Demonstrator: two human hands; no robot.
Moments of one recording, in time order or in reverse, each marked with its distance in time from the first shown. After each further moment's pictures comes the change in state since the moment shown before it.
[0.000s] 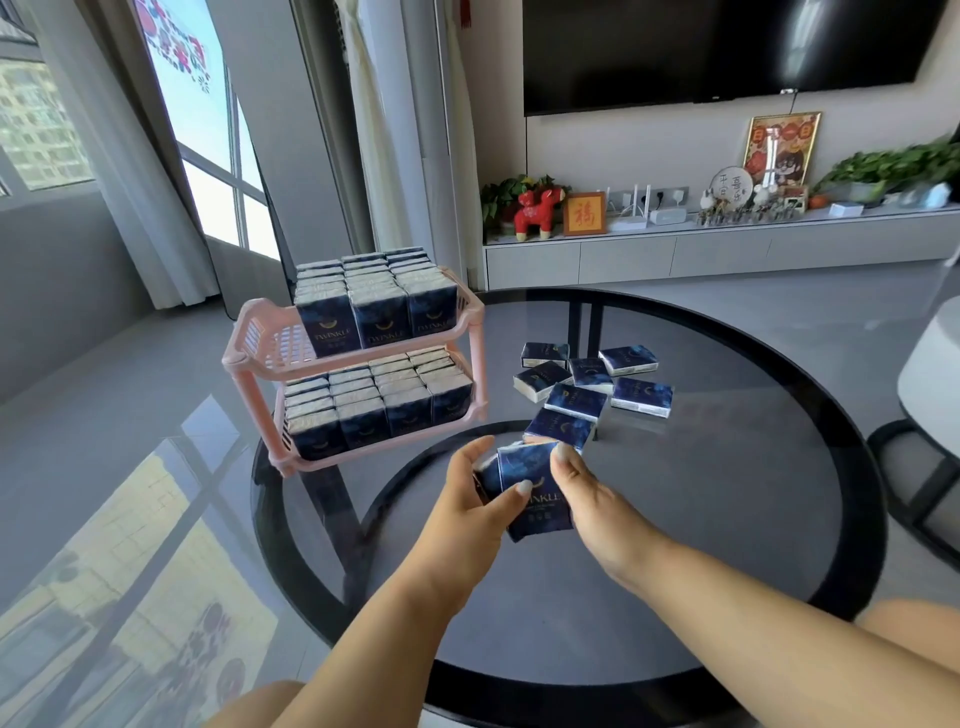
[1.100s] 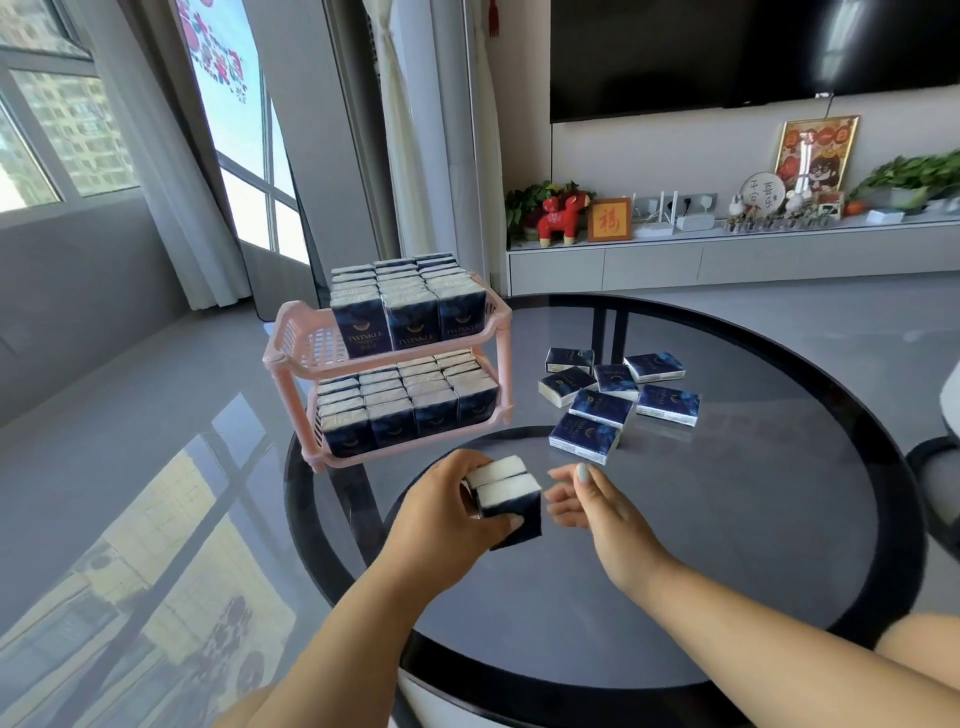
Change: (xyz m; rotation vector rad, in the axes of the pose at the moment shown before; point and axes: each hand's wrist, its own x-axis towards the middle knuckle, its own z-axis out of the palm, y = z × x) left_hand -0.010 0.014 -0.045 0.816 0.164 0.231; right_hand 0.009 0.029 0.006 -0.081 0.197 -0.048
